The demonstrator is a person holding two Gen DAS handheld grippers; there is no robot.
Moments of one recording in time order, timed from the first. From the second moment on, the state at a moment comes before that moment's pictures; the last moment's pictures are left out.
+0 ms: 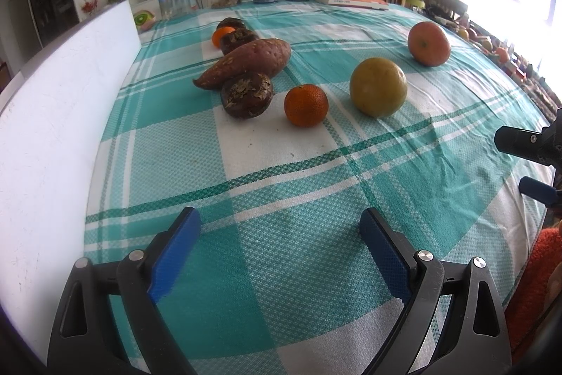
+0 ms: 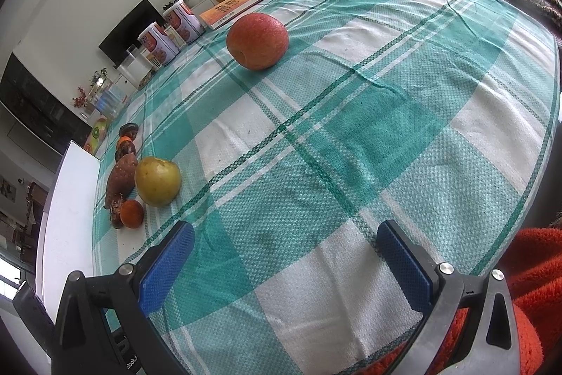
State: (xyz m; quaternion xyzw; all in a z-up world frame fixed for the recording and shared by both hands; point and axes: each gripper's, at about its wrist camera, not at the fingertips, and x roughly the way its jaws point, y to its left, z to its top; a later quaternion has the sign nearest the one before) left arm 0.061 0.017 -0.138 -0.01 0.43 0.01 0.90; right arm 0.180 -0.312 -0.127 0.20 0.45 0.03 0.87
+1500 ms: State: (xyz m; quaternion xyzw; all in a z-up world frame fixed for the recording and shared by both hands) left arm 0.085 0.059 -0.120 -0.15 0.47 0.01 0.87; right arm 0.217 -0.273 -0.107 0.15 0.44 0.22 0.86
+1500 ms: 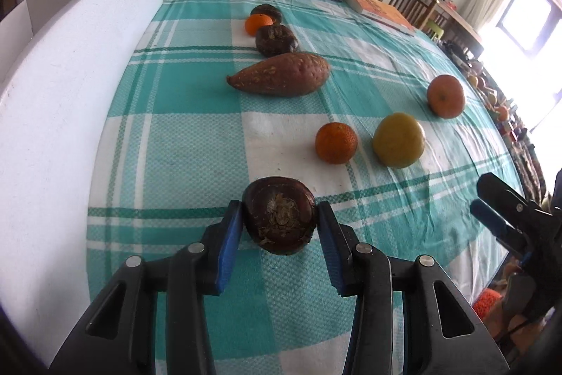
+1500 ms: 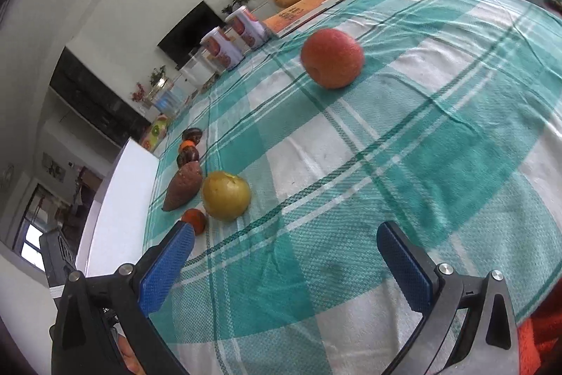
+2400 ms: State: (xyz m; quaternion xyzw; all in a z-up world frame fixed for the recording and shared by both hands) left arm -0.030 0.192 0.010 -0.27 0.33 0.00 0.90; right arm 0.169 -0.097 -0.008 0.12 0.45 0.48 0.74
